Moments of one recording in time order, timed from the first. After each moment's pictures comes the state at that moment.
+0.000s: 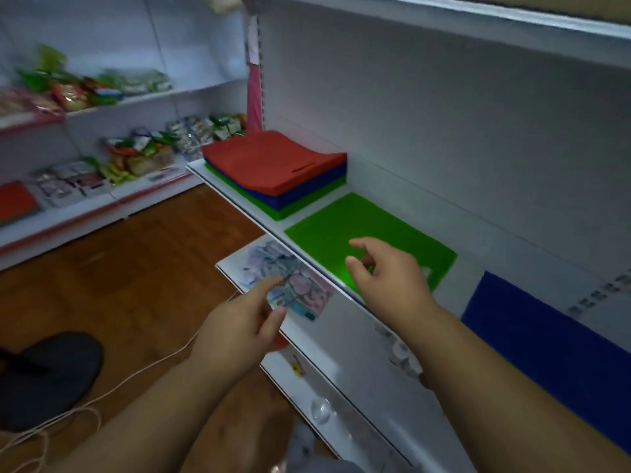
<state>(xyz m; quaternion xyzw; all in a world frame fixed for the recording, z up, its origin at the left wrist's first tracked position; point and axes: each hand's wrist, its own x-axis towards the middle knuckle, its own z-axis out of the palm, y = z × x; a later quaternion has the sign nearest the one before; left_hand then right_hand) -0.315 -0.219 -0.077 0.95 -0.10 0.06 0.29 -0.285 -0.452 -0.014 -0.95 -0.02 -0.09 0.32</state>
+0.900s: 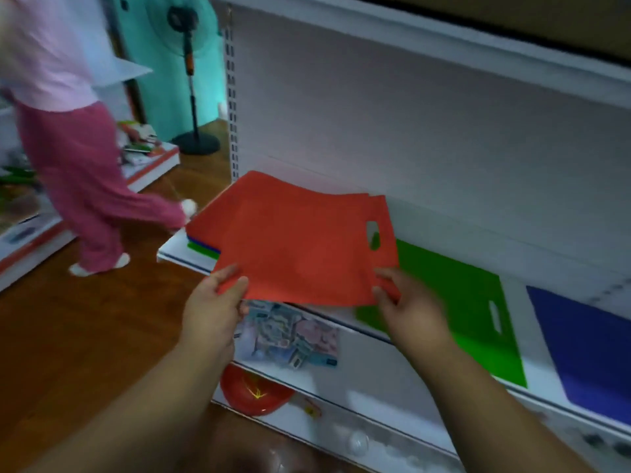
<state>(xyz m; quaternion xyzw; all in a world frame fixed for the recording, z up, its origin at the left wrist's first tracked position) 0.007 -0.061 -0.089 0.64 0.11 -0.12 0.75 -0.114 -0.293 -0.037 -0.93 0.24 -0.12 0.26</state>
